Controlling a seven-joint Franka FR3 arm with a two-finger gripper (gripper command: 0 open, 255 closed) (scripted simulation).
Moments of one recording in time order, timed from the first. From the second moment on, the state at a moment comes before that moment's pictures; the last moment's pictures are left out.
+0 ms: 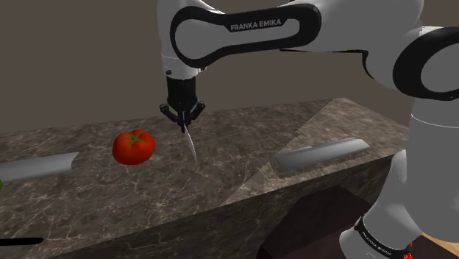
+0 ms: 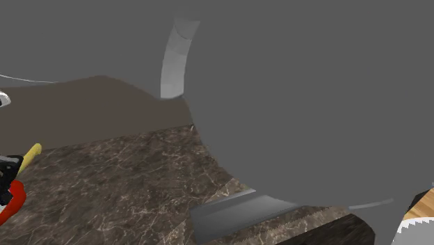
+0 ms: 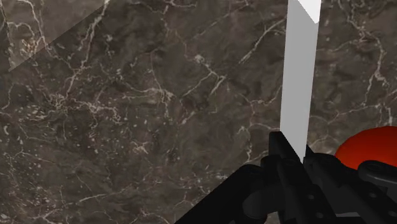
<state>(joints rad) 0.35 0.34 0.20 -1.45 -0.05 1.77 0.94</state>
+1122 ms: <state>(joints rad) 0.37 0.39 0.21 -1.58 -0.07 1.95 0.98</state>
